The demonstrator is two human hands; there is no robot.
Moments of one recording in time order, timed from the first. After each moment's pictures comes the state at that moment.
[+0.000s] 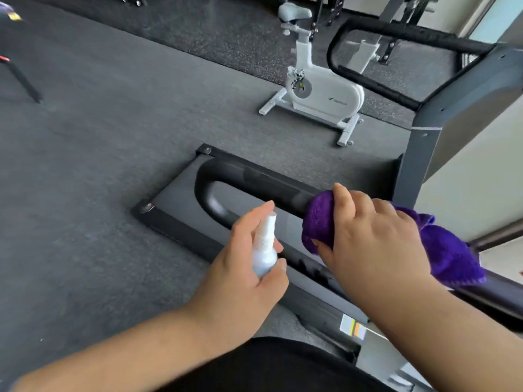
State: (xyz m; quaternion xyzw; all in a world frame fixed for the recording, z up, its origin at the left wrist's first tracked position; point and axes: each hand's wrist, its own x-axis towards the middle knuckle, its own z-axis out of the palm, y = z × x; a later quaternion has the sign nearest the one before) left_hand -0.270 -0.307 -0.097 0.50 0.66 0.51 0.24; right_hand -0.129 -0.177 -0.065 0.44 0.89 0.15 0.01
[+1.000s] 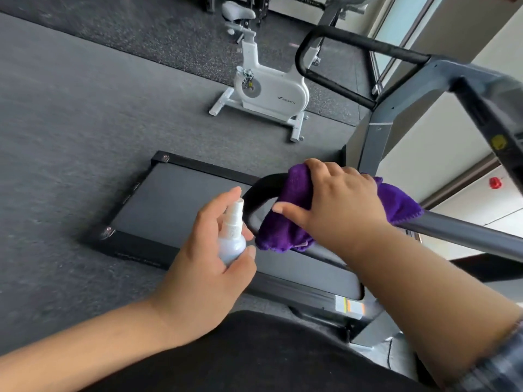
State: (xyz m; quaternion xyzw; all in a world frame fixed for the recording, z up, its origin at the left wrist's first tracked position) left_hand -0.464 -0.349 -0.106 0.57 0.57 0.52 0.28; right_hand -0.296 -0.206 -0.058 0.53 0.84 0.10 -0.01
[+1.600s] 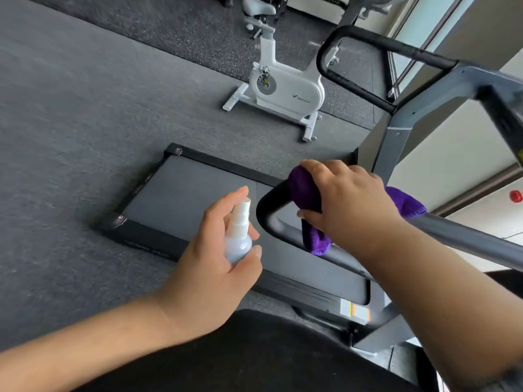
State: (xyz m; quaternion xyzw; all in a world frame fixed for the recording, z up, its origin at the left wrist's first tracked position) left_hand -0.485 -0.356 -0.114 0.55 0.58 0.53 0.28; right_hand -0.317 -0.197 -0.061 0.46 0.88 0.10 0.03
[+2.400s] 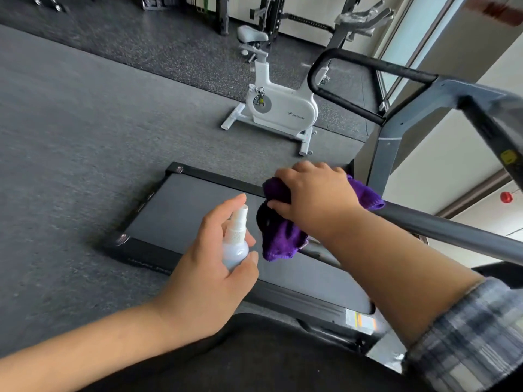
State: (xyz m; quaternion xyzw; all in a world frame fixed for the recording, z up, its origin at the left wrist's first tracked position) left_hand -0.487 -0.373 -0.104 0.58 0.57 0.52 0.25; right_hand -0.354 -0.201 -0.060 0.44 0.89 0.11 0.04
